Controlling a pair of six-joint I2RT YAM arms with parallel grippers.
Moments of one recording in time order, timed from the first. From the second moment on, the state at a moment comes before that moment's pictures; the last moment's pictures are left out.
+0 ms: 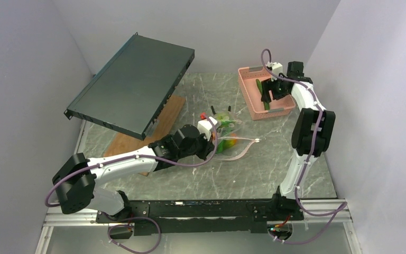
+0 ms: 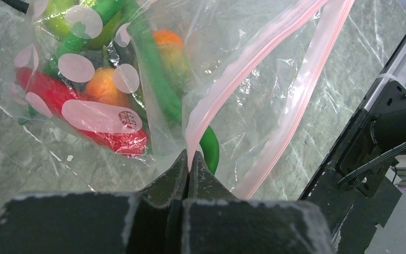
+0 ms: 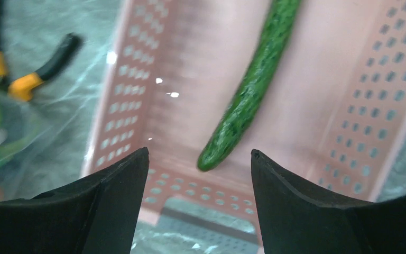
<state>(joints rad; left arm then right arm) -1.01 1.37 0.88 0.04 -0.02 -0.28 -0.14 2.04 1.71 -0.59 -0.40 -0.44</state>
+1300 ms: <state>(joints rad) -1.10 1.40 0.96 -0.01 -0.02 -0.28 -0.16 1.69 1.33 -0.80 -0.46 -0.65</state>
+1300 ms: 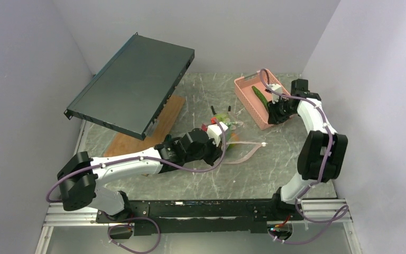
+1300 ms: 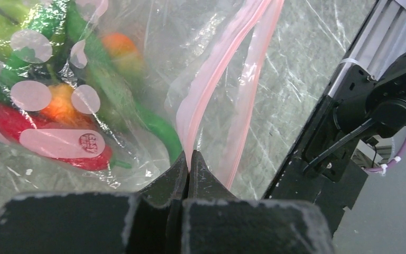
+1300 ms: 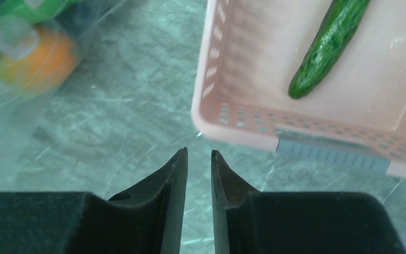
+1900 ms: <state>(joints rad) -1.14 1.54 1.15 -0.10 -0.05 -0.38 -0.19 0.83 1.12 -1.20 -1.02 -1.09</state>
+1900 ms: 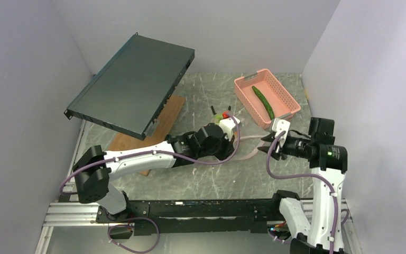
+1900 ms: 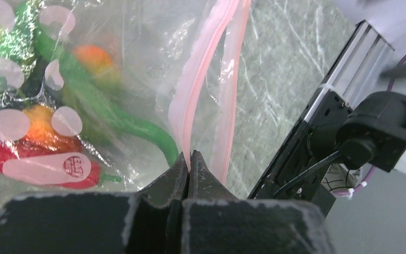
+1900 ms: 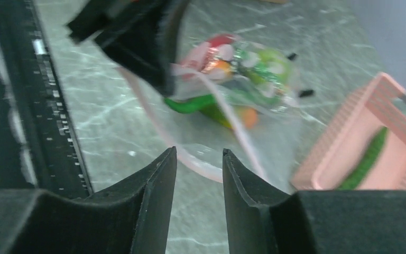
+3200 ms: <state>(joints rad) -1.13 1.66 1.36 -0.12 0.02 -0.42 -0.14 1.03 0.73 -0.50 -1.05 -0.51</state>
